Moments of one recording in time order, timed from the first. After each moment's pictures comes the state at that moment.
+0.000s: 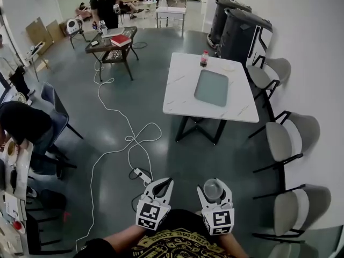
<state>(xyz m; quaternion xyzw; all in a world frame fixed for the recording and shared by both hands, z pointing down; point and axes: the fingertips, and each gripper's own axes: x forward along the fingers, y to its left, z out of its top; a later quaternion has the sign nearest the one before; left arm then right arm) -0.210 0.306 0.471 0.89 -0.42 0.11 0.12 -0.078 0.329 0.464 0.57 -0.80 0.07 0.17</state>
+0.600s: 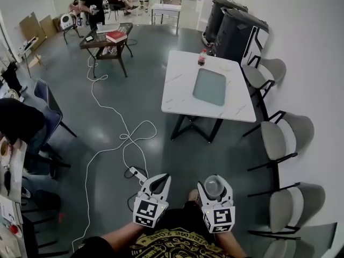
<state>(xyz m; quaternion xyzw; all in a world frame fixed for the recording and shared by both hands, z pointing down) -0.238 0.287 0.462 0.90 -0.41 0.09 0.12 -0.096 0.316 0.447 0.59 -0.79 0.06 0.17</state>
